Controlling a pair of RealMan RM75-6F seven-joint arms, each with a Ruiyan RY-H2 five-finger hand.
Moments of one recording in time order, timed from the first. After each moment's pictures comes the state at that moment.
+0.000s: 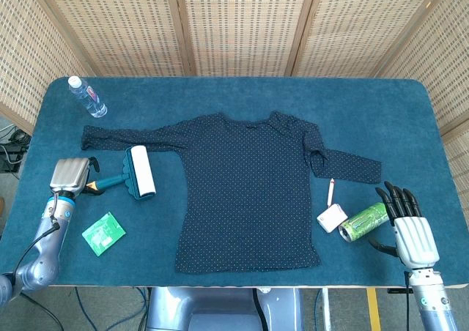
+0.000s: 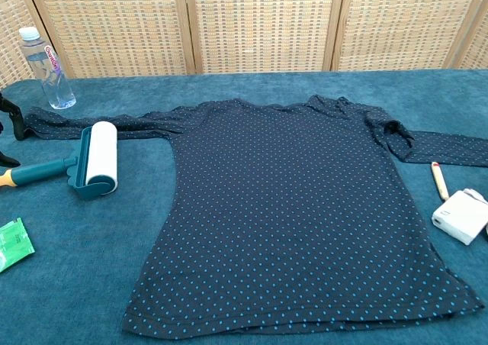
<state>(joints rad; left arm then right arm) -0.60 -1.35 -0.21 -1.42 0.75 0.92 0.56 0.13 -1.27 0.06 -1.48 -1.56 1.48 0.06</state>
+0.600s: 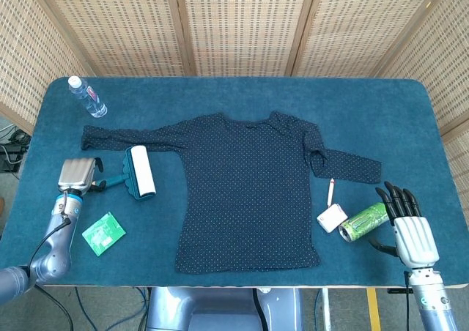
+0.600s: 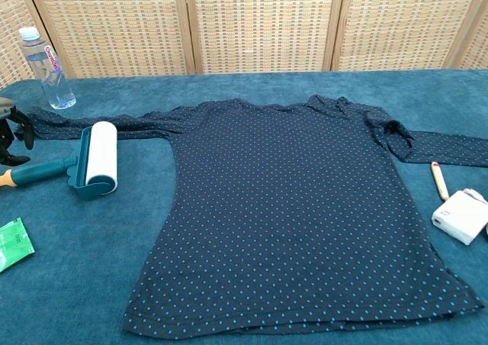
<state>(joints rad) -0.65 -1.43 -0.18 -1.31 0.69 0.91 0.58 0.13 -1.28 0.06 -1.47 -1.55 1.48 0.06</state>
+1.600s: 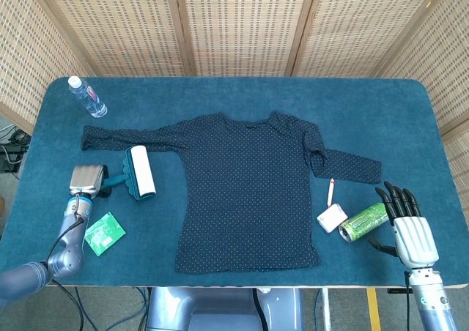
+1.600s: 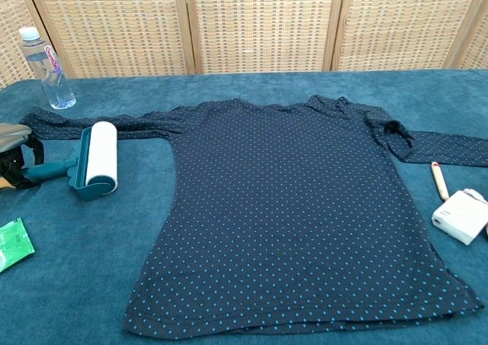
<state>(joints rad) -0.69 -1.57 -0.13 -1.13 0.62 0.85 0.62 0.13 -1.28 0.06 -1.47 -1.55 1.48 0.06</state>
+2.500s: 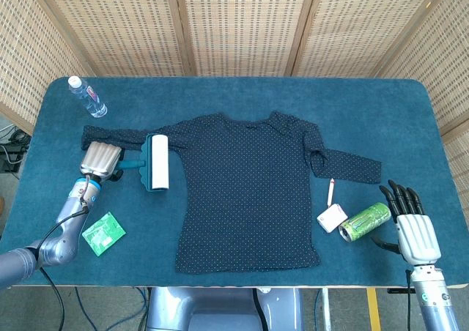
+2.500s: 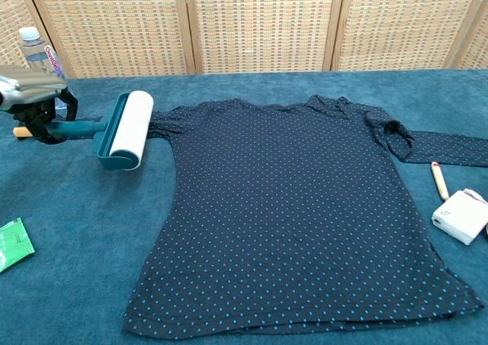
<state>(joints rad) -0.81 -1.39 -0.14 -1.31 0.77 0.80 0.68 0.14 -1.29 0.07 -1.44 -1.51 1.45 0.07</state>
